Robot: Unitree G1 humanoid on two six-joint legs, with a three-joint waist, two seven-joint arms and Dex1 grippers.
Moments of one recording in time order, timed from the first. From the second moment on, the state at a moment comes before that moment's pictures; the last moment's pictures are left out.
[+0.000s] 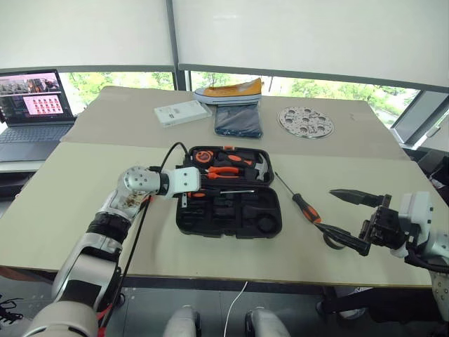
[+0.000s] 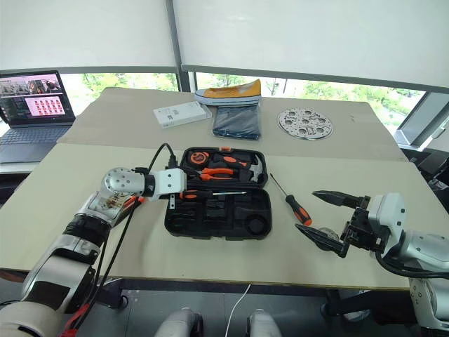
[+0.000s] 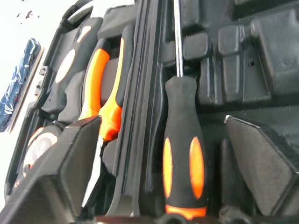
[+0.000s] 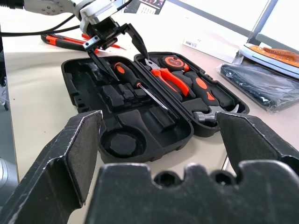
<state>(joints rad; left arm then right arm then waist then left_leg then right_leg) -0.79 0.49 -0.22 0.63 0.07 -0.32 -1.08 0.05 -0.77 -0.37 -0.25 0.61 0.09 1.11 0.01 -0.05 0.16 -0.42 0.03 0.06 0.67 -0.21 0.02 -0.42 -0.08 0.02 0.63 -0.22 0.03</state>
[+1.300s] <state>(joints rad) -0.74 0.35 -0.22 0.48 0.01 0.22 -0.95 0.10 -0.68 -0.34 -0.28 0.60 0.10 1.03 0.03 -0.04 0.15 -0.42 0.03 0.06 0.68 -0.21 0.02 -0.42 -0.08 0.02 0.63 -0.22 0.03</state>
